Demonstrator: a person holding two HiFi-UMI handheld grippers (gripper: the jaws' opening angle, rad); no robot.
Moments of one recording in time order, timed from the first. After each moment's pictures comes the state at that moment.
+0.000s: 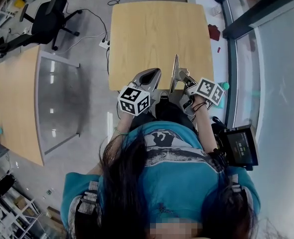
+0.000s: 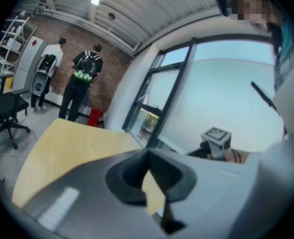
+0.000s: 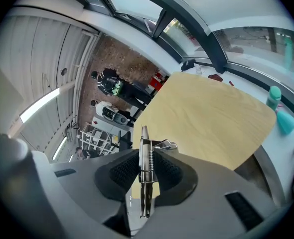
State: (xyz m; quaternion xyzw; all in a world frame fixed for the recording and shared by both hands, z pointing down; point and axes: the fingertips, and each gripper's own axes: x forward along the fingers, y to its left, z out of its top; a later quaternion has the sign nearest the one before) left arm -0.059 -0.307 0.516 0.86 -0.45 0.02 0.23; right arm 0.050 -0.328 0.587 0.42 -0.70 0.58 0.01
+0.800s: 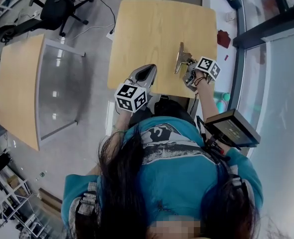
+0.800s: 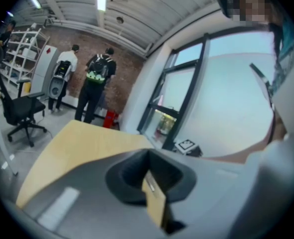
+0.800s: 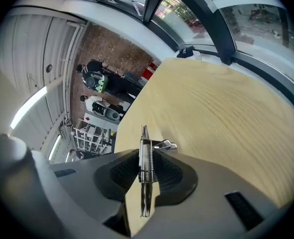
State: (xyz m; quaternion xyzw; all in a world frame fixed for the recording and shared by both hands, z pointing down) left arm -0.081 -0.358 0.526 0.81 -0.53 0.03 0.24; right arm 0.055 -0.478 0.690 0.41 -0.67 0.61 0.06
